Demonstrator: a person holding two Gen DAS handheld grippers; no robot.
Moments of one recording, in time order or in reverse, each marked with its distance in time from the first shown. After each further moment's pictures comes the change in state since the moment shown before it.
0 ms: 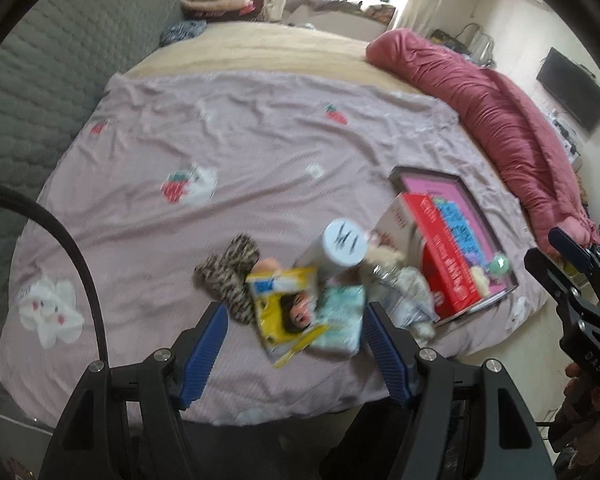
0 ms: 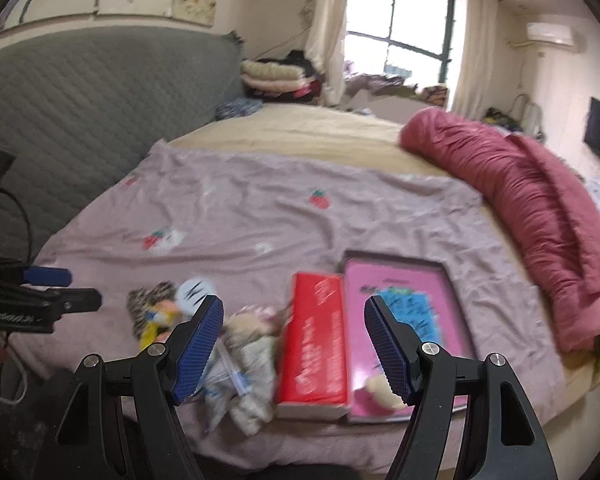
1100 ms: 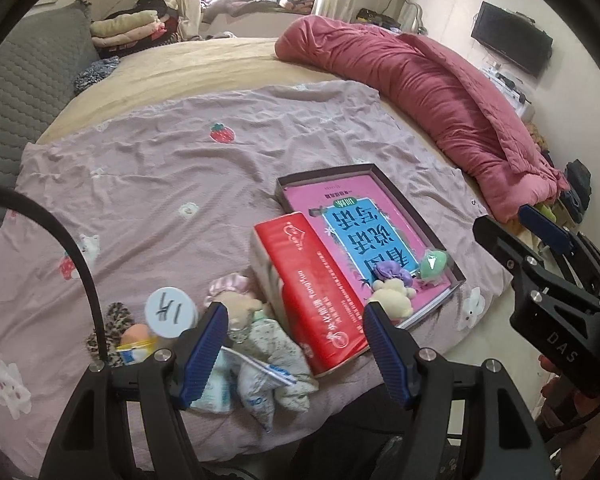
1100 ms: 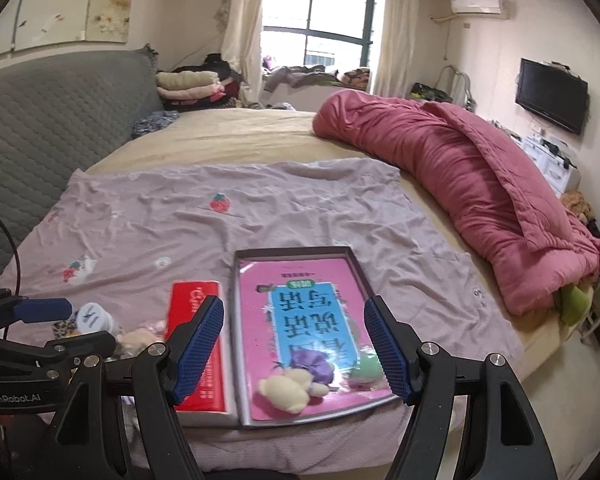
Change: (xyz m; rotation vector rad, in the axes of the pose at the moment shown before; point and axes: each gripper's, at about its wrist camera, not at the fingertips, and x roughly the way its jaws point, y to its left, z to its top) left arm 0.022 -0.162 0.042 0.219 -0.018 -0.112; right arm -0.012 -0.108 0.007 0.176 -0.022 -0.234
